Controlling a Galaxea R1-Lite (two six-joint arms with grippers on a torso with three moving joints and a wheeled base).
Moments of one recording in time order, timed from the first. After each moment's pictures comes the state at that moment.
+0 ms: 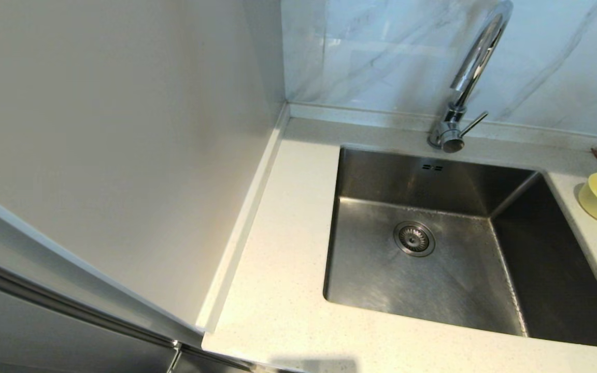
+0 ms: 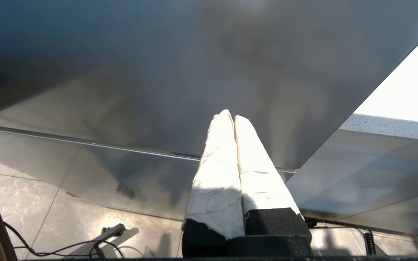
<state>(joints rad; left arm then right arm) 0.00 0.00 0.00 0.00 0.00 0.00 0.00 0.00 0.00 0.02 -0.03 0.06</state>
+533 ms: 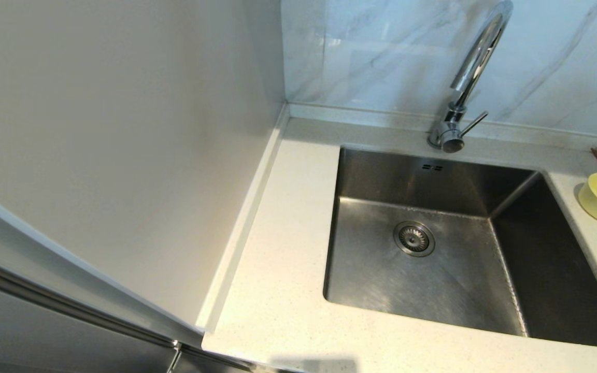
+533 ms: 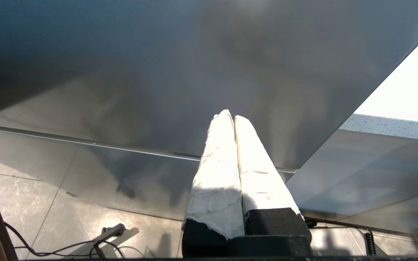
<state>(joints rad) 0.00 0.00 0.00 0.00 0.00 0.00 0.00 0.00 0.00 0.03 -0.02 0.03</state>
